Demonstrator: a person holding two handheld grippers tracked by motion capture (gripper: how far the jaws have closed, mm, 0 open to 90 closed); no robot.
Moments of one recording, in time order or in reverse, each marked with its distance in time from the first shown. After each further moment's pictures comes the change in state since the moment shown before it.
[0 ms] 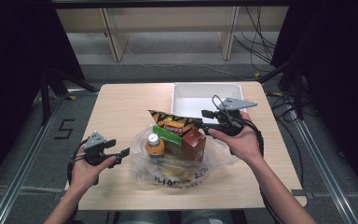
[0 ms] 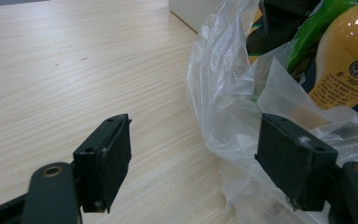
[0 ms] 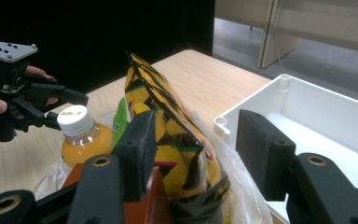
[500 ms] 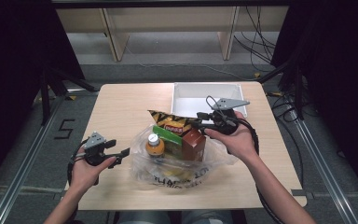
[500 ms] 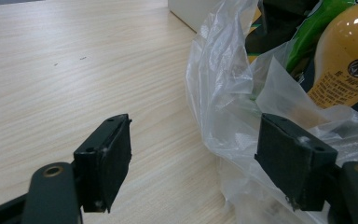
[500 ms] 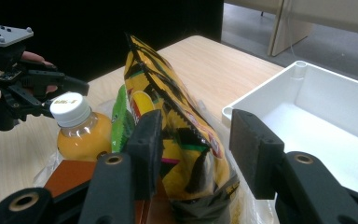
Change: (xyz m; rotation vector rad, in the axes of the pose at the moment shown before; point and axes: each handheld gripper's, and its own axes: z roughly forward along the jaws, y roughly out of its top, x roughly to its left) left arm 0.000 0.000 0.000 0.002 -0.002 0.001; right arm -0.003 -0.003 0.015 0.053 0.029 0.004
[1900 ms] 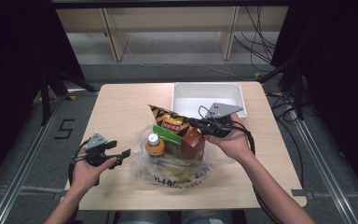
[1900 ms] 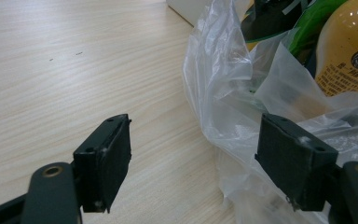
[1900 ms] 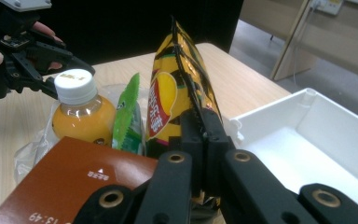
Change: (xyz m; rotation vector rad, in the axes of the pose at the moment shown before) left arm -0.001 -0.003 0.003 0.011 -0.007 -0.006; right arm 0.007 -0.006 0.010 -0.048 0.013 -0.243
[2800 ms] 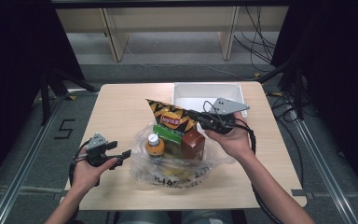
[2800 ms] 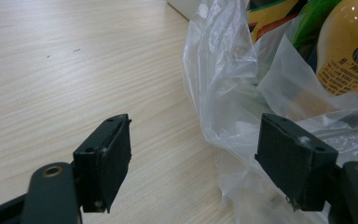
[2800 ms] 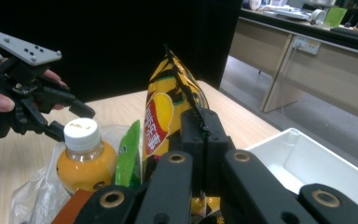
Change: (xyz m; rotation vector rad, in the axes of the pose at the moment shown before) left arm -0.001 -0.002 0.001 0.008 -0.003 0.000; right arm 0.005 0.017 -0.012 -0.115 -0.012 0.030
